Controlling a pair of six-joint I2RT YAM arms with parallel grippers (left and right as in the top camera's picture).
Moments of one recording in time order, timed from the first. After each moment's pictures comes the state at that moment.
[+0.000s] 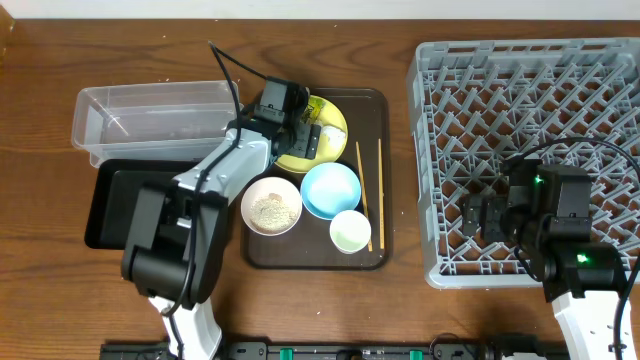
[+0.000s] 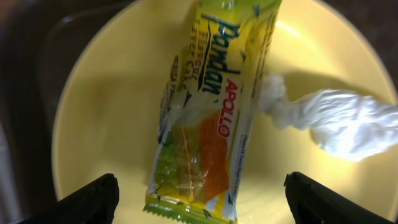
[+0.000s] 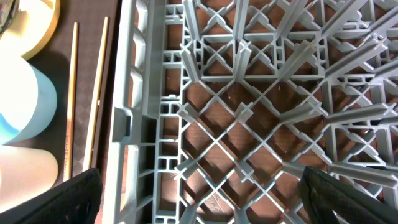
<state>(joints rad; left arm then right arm) -0.32 1.95 1.24 -0.34 0.02 -0.07 0.00 0.94 0.80 -0.80 -0.12 0.04</state>
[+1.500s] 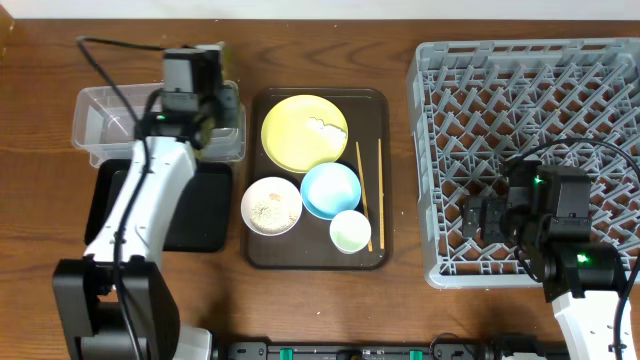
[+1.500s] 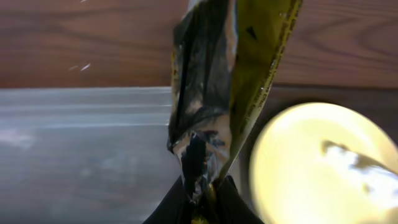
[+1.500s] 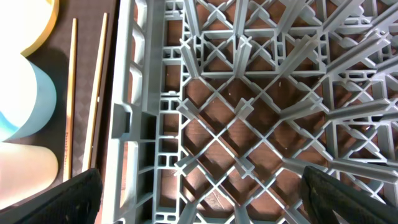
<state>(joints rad) -0.02 1.64 1.25 -0.44 0.01 -0.08 0.00 0.94 0.80 -0.81 -0.12 0.04</state>
